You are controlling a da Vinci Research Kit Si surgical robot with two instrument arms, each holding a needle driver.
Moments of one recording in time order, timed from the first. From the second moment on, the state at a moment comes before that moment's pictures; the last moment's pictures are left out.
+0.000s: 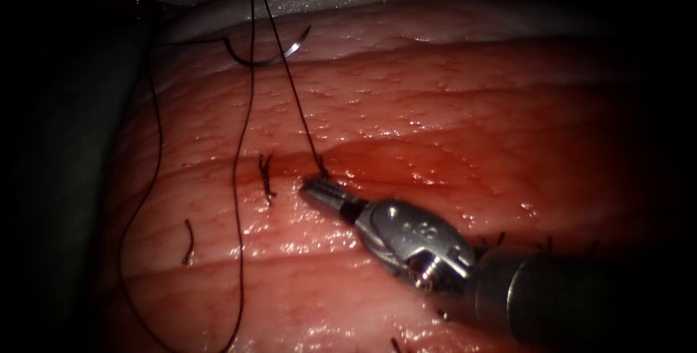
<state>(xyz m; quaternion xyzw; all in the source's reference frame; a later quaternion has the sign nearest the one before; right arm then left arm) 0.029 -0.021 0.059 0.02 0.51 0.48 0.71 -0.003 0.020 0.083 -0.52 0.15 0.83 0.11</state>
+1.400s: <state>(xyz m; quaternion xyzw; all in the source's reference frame) 0.027 -0.021 0.057 -0.08 0.61 0.34 0.71 -0.004 0.019 0.077 -0.58 0.11 0.80 0.11</state>
